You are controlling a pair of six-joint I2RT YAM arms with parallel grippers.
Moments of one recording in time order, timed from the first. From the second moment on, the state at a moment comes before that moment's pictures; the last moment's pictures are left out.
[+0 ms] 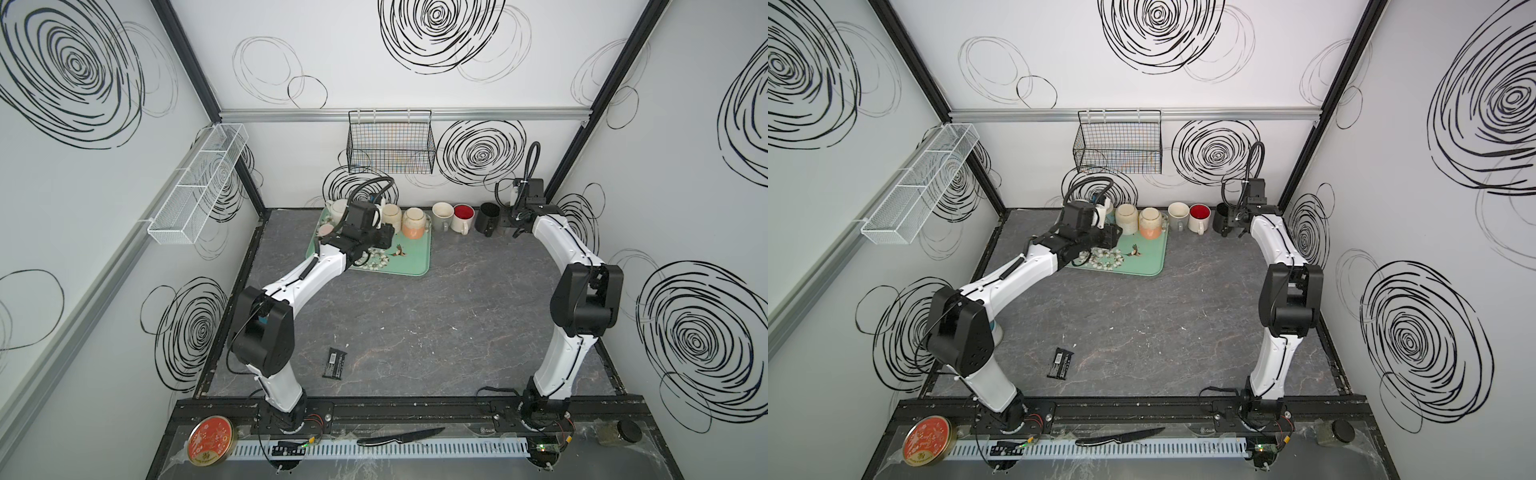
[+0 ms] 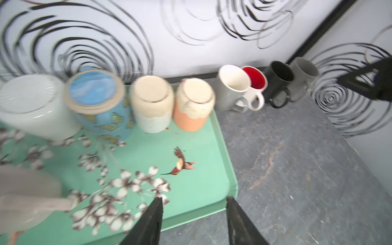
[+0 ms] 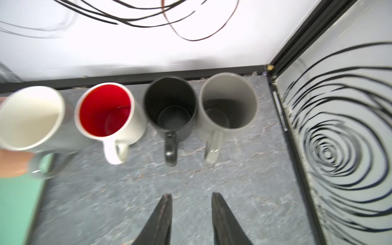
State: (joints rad) left arm -0.37 1.71 1.38 -0.26 0.06 -0.25; right arm 0.01 1.92 1.68 -0.54 0.07 0.01
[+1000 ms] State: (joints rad) left arm 0.00 2.11 1.74 -0.48 -0.09 -0.35; right arm 0.39 1.80 1.24 -0.32 -0.29 0.40
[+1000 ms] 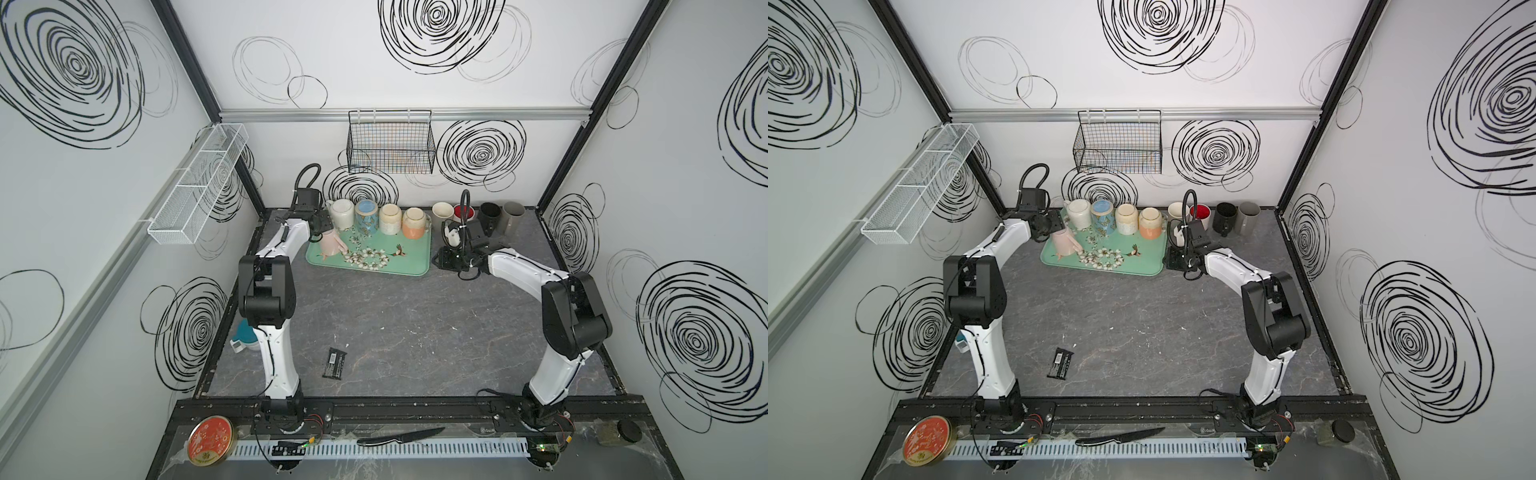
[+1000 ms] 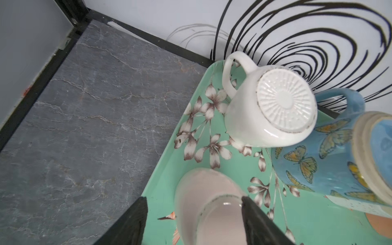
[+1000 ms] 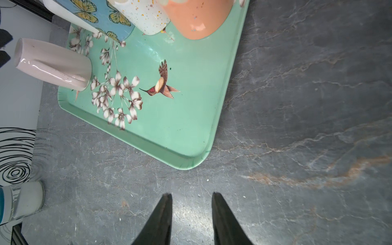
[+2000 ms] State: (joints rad) left arm -0.23 2.13 1.69 -0.34 0.05 -0.35; right arm 0.42 1.83 1.24 -0.29 -0.32 0.43
